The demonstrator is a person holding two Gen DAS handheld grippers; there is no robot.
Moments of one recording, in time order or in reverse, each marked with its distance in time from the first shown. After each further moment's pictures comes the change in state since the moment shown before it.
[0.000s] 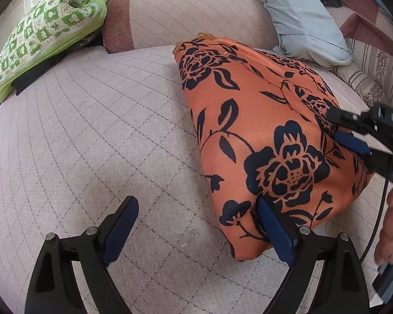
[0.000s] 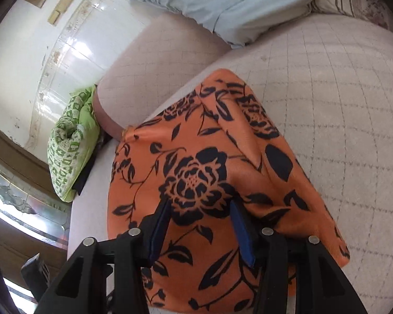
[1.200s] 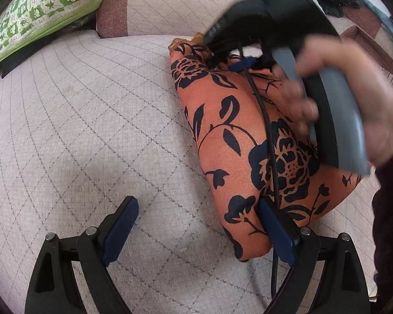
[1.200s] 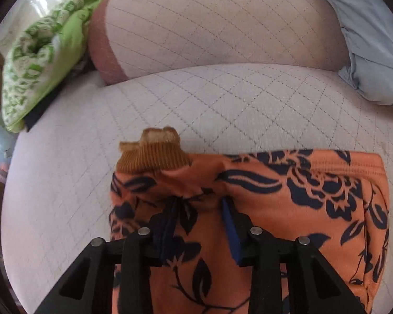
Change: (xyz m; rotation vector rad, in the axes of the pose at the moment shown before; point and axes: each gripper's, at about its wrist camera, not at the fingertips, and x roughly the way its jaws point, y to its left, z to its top) left arm 0.016 0.018 0.008 -0.048 0.043 -0.124; right arm 0.156 0.137 0.089 -0.399 0.280 -0.296
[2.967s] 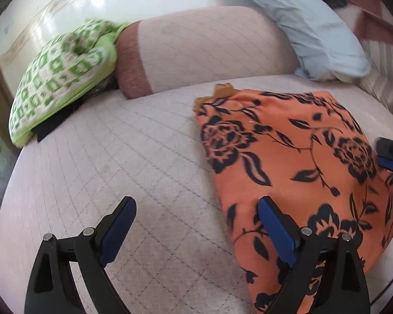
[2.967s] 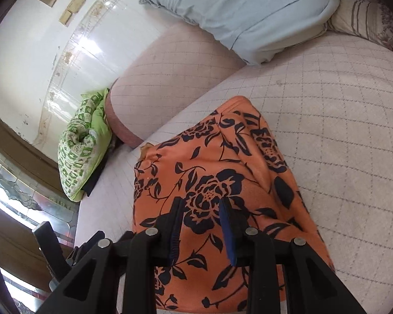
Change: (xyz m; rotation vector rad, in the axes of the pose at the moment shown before) left arm 0.000 -0.024 0.056 0.162 -0.196 0.316; right arm -0.115 -0.140 -0.149 0.369 -0.272 0.345
